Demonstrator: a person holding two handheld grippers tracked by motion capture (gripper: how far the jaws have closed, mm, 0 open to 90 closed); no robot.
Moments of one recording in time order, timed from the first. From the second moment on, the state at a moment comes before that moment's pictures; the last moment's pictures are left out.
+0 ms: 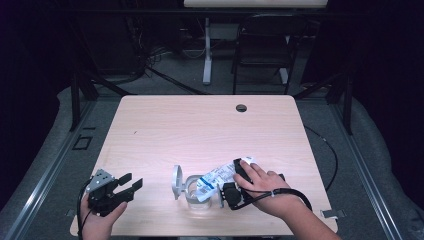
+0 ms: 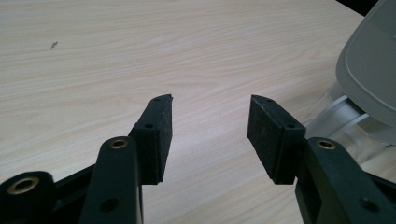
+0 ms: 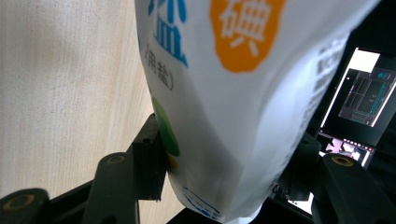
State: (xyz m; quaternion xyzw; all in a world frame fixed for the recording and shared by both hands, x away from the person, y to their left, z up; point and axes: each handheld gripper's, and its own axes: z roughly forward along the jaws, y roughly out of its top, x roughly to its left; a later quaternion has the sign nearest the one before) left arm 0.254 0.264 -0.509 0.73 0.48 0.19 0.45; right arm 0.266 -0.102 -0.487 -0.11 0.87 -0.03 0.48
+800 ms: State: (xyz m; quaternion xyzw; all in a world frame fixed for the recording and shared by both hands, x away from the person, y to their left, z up) left arm 0.255 0.264 -0.509 0.73 0.48 0.19 0.44; right arm 0.268 -0.099 -0.487 -0.13 0.86 -0.05 0.48
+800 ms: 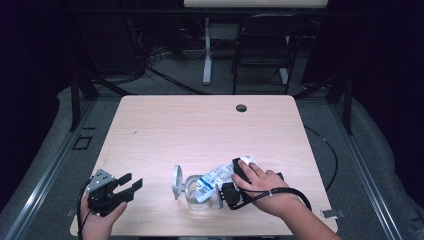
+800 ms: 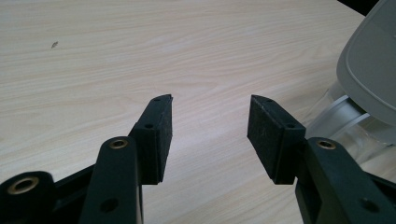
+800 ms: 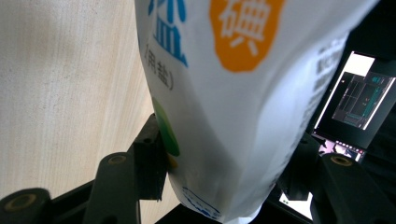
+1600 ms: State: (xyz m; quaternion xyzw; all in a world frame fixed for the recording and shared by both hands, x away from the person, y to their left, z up) left arm 0.255 0.263 -0.510 0.73 0.48 0.19 0.45; right arm 0.267 -0.096 -0.485 -0.14 0.86 -0.06 0.49
